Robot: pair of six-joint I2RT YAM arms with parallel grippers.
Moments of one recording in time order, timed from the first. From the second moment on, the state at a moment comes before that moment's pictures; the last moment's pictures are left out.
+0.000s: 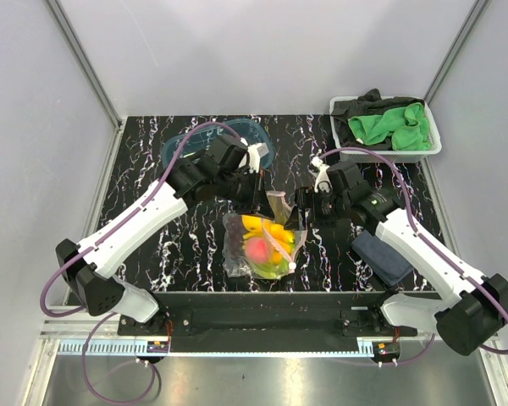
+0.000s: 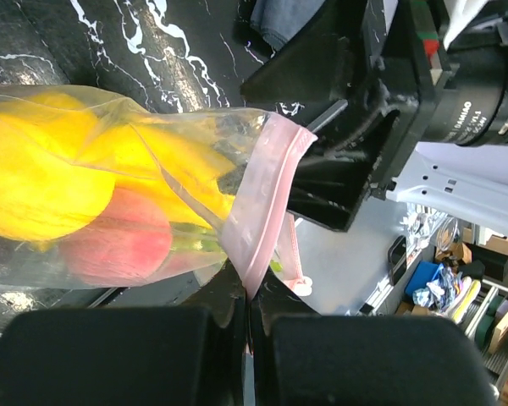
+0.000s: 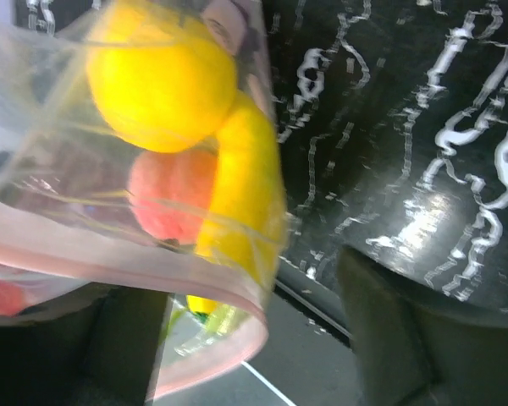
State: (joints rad) left arm -0.78 1.45 1.54 -0.90 0.42 -0.67; right arm 0.55 1.18 1.05 -0.70 -0.36 0.47
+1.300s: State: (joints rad) left arm -0.82 1.36 1.51 -0.93 0.33 -0.70; right arm 0.55 1.19 1.05 -0.71 -0.33 0.61
